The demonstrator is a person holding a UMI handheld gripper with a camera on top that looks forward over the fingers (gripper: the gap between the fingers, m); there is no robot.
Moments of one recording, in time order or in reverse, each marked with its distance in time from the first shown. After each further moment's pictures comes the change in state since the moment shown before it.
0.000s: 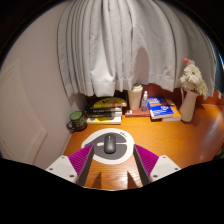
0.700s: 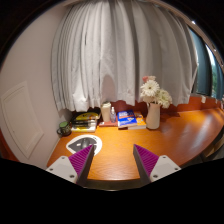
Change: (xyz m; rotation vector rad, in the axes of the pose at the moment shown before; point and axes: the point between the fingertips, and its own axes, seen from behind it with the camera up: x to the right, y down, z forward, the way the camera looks) arm 0.138 -0.002 -0.180 0.177 0.105 0.011
